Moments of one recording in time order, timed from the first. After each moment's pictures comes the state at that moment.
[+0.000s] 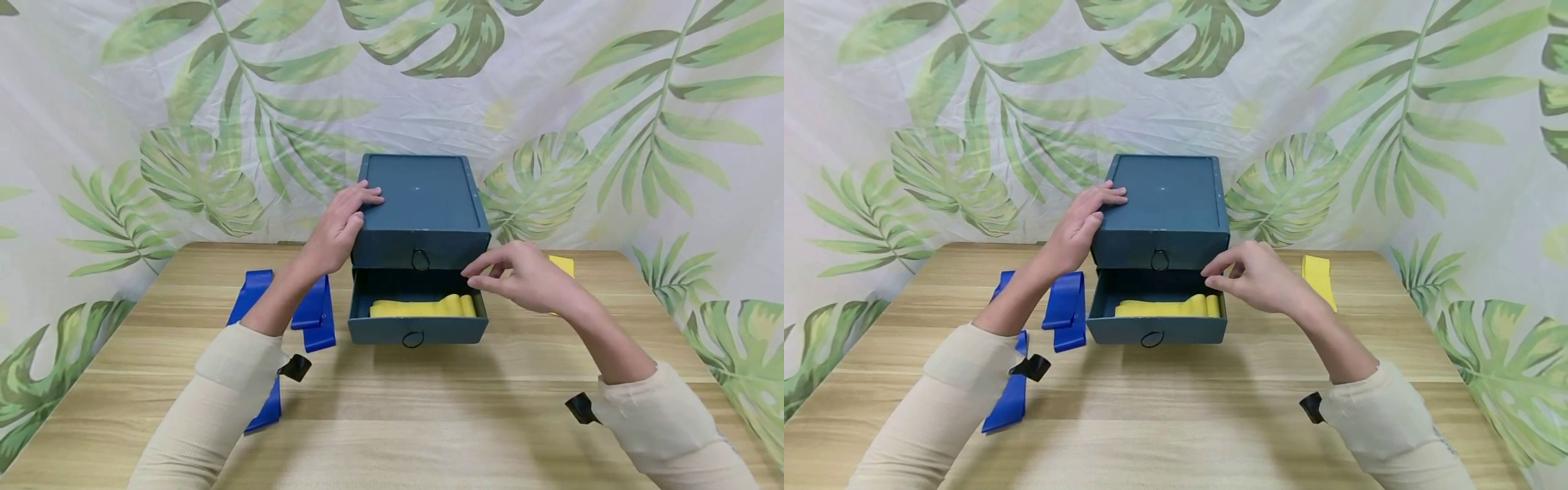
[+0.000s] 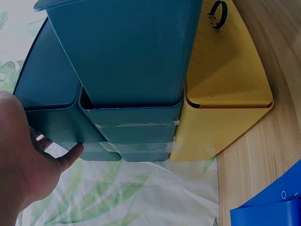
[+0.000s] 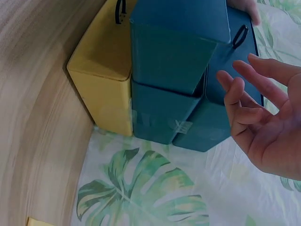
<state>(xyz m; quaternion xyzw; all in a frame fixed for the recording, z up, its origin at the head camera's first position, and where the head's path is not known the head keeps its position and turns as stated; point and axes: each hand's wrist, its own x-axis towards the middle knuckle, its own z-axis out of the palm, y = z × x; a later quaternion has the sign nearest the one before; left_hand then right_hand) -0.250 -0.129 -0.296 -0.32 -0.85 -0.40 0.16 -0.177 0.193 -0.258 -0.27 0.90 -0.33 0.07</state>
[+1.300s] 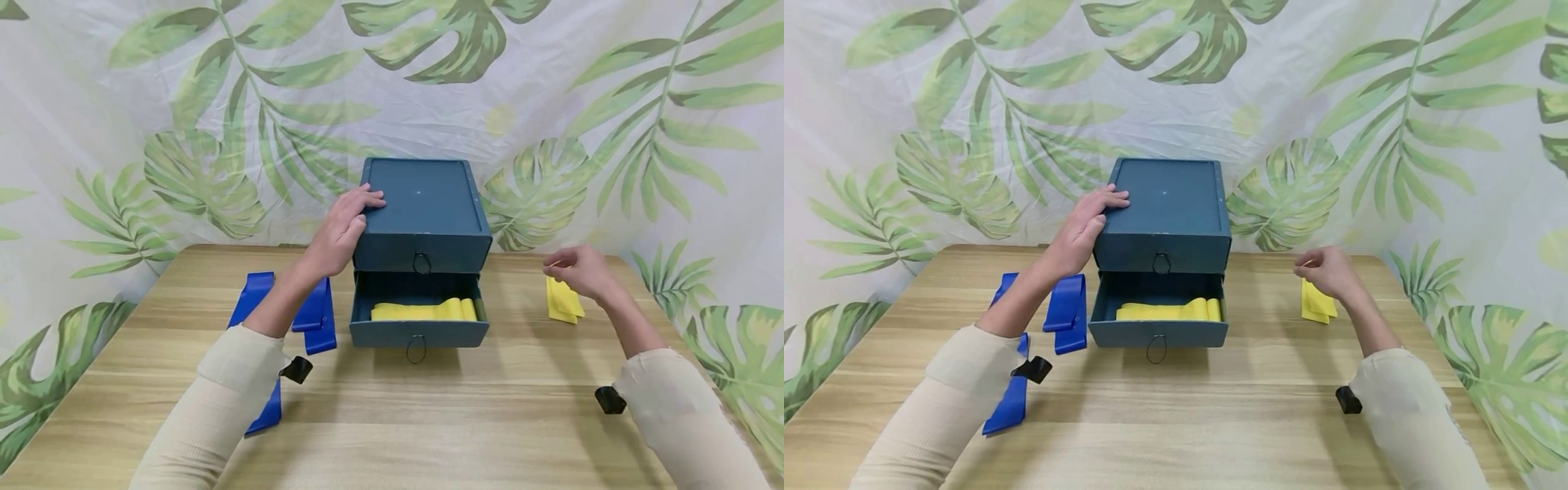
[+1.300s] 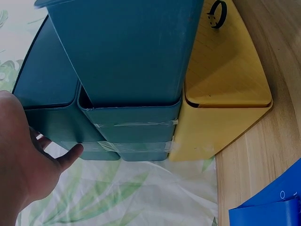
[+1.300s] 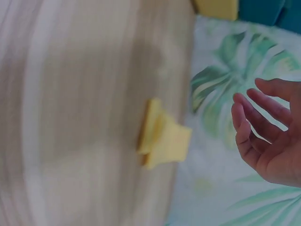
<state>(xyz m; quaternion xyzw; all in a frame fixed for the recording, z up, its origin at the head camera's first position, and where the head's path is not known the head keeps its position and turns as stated) -0.251 -0.129 -0.297 -0.32 -0.84 -0.40 0.16 -0.244 0.311 -0.332 -0.09 0.94 -0.32 0.04</state>
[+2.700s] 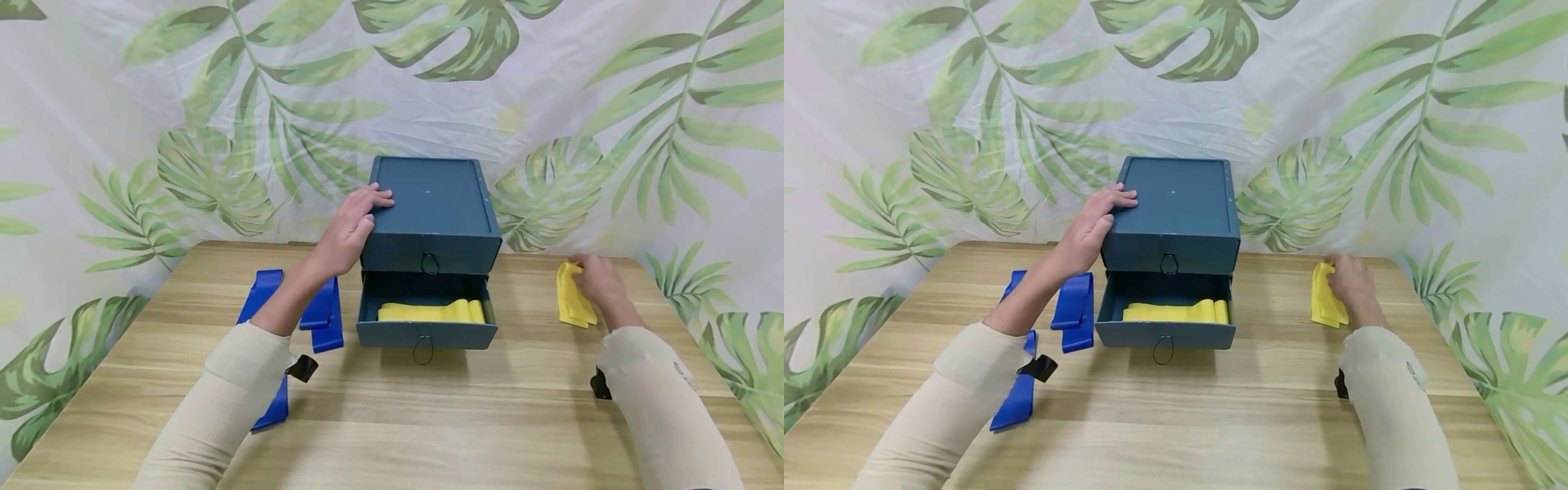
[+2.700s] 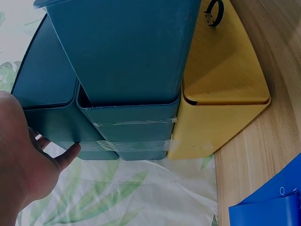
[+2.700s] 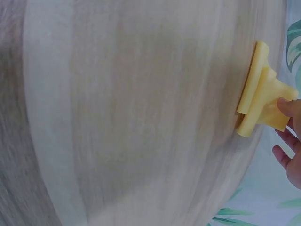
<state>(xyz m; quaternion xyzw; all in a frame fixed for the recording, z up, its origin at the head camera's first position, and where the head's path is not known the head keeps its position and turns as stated) -0.249 -0.129 -0.296 -0.32 -0.84 -0.40 0.16 -0.292 0.354 -0.397 -0.04 0.99 -0.17 0.01</state>
